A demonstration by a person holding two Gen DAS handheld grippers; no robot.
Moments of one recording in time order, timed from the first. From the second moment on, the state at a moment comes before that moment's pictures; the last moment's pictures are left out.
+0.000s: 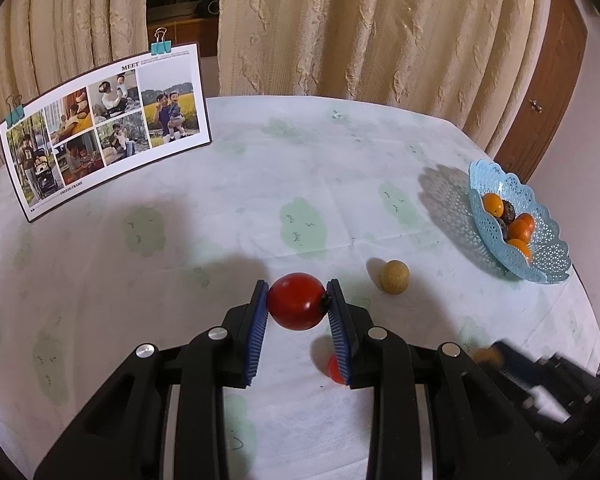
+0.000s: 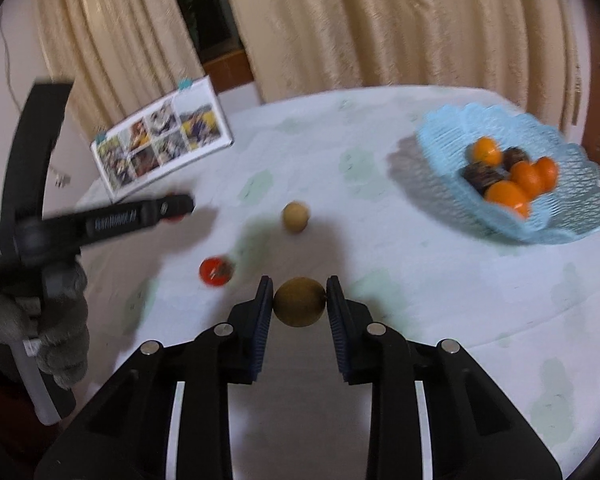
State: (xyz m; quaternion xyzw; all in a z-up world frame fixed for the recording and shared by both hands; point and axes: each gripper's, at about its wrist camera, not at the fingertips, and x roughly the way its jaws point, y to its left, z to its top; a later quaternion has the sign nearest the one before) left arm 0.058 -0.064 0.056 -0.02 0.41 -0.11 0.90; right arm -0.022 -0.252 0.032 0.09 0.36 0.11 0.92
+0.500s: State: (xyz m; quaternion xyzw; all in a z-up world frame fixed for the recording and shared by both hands) left arm 0.054 -0.075 0.057 0.00 0.41 -0.11 0.91; right arm -0.023 -0.341 0.074 0.14 0.29 0.02 0.95
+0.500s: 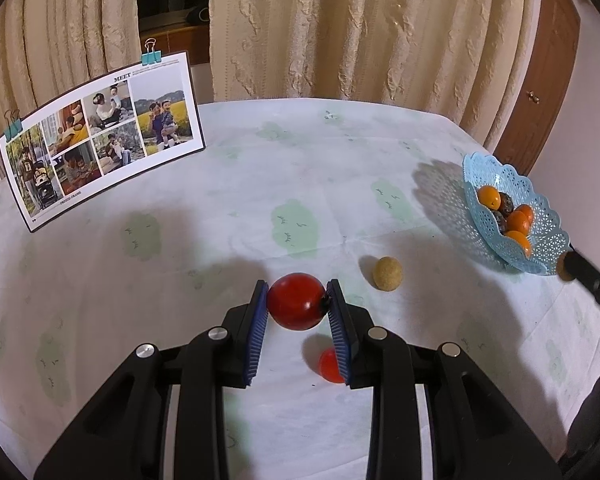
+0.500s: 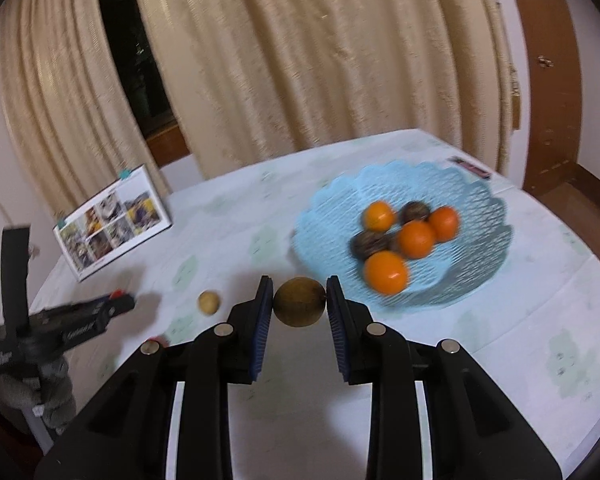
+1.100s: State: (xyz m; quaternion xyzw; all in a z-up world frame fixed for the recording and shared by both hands) left arm 0.052 -0.101 0.058 0.02 0.41 -0.13 0.90; right arm -0.007 -0.436 0.051 0.21 0.28 -0.07 0.93
